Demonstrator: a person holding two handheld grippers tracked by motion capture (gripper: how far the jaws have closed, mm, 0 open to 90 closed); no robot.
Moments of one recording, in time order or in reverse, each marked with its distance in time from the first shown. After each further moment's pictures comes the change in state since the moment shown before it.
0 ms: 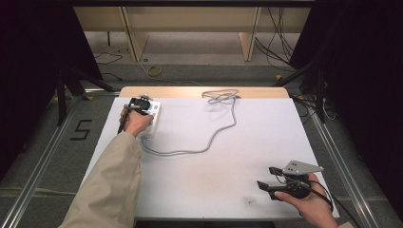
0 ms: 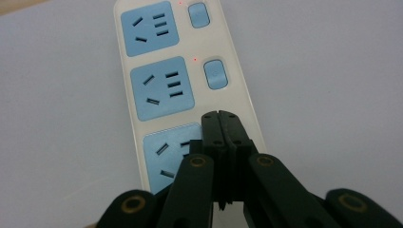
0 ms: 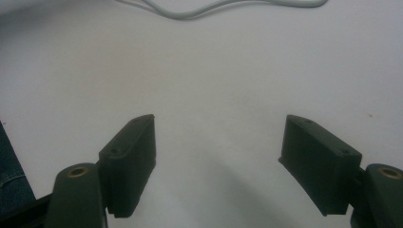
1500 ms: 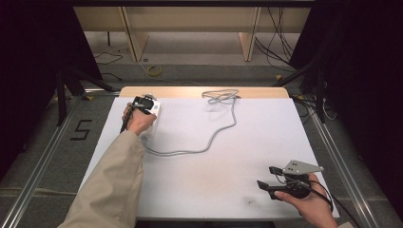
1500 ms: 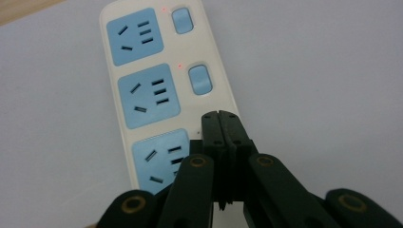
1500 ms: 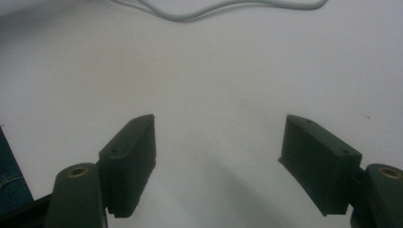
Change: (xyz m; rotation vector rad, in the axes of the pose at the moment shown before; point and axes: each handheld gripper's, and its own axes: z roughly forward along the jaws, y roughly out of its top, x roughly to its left) left arm -0.011 0.008 -0.001 0.028 -0.002 0.046; right arm 0.000 0.000 0.000 -0.006 -0.005 -0.003
